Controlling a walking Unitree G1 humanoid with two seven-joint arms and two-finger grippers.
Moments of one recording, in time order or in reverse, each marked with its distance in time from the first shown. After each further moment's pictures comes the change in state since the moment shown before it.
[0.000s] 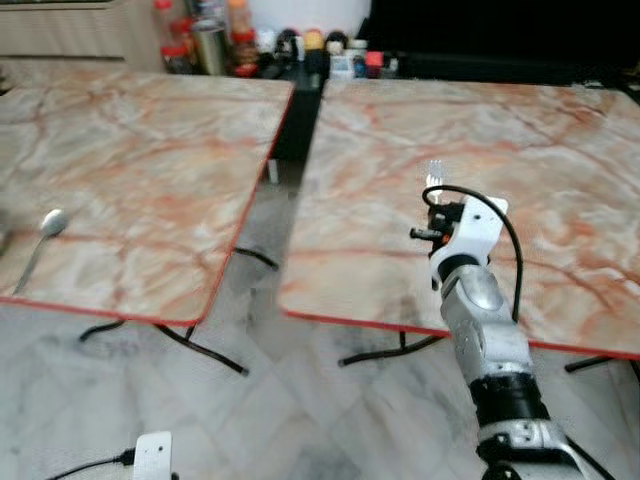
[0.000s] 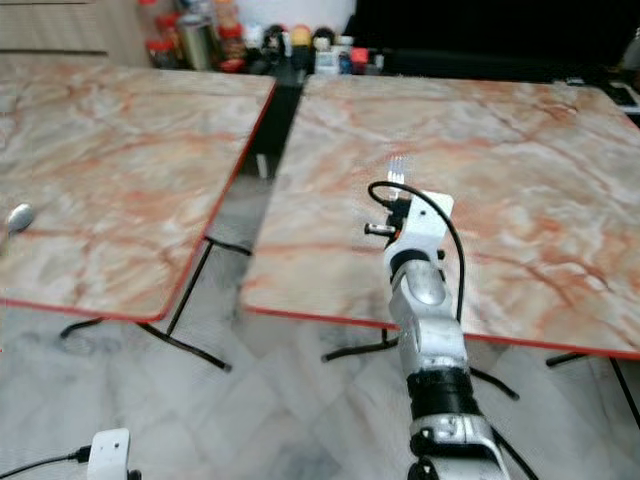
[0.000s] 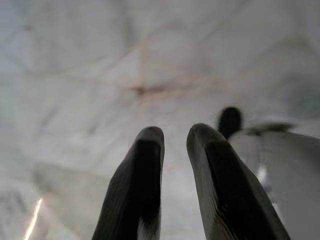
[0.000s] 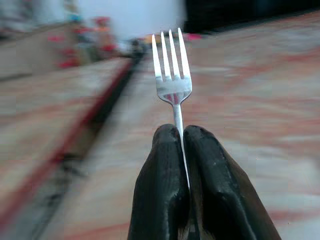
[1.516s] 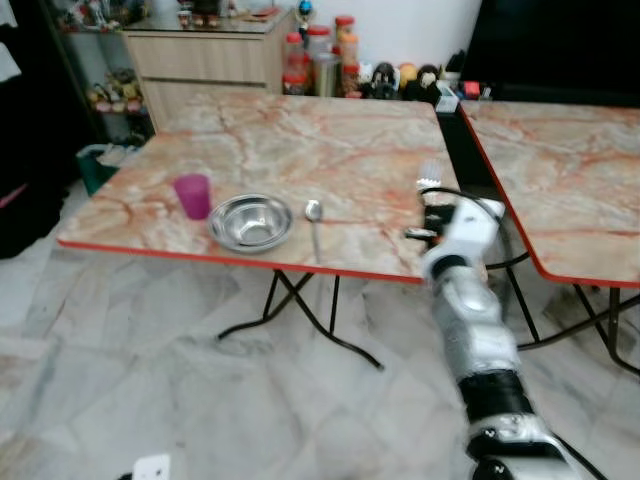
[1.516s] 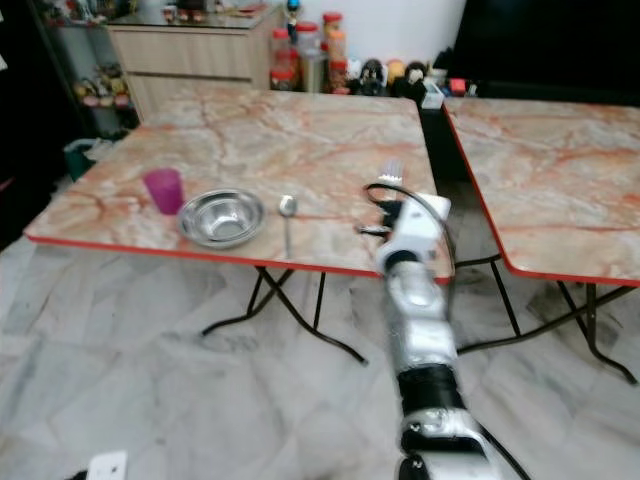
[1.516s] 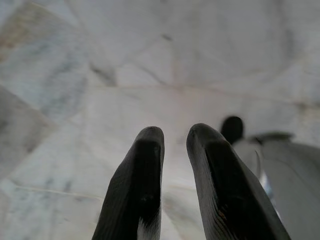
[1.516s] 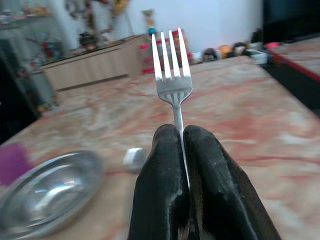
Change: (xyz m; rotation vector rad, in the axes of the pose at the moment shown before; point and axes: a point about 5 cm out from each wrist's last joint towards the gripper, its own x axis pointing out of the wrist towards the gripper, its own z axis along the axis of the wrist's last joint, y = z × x) left arm -0.002 0.001 -0.009 -0.002 0.011 -0.005; right arm 0.004 0.000 -0.001 0.014 -0.030 0.001
